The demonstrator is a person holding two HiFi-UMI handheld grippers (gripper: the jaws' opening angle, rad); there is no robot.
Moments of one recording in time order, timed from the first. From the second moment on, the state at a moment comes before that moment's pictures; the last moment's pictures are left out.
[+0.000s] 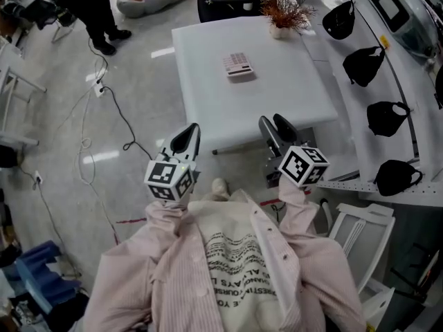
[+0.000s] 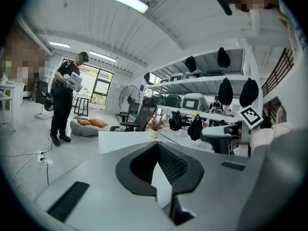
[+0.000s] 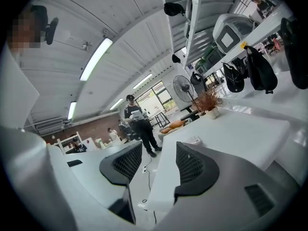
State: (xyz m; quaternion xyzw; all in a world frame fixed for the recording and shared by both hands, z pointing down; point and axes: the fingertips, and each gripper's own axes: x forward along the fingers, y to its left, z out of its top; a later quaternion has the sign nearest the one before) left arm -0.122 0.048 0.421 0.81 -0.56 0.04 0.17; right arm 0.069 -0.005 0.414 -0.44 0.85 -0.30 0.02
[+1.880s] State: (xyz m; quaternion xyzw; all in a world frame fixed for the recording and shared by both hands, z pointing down) left arm -0.093 -0.167 0.561 0.77 -0.53 0.12 0.32; right arm 0.023 -0.228 0.601 -0.41 0.67 -0.62 0.03
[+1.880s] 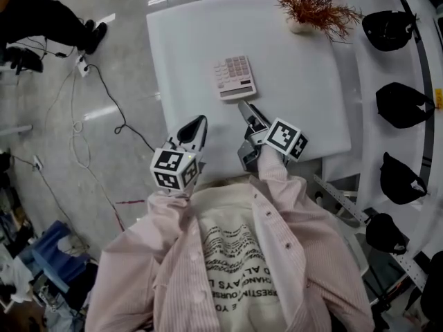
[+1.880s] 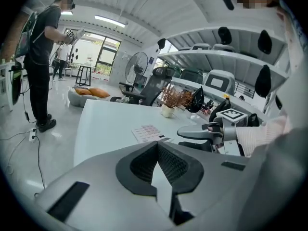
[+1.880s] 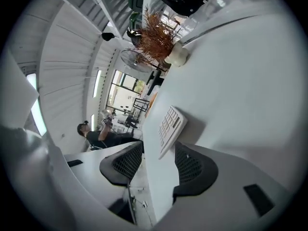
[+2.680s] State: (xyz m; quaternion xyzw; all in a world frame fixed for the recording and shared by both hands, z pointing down) left arm -0.092 -0.192 0.590 0.76 -0.54 0.14 0.34; right arm 0.007 -0.257 0.645 -0.41 0.59 -0.70 0.04
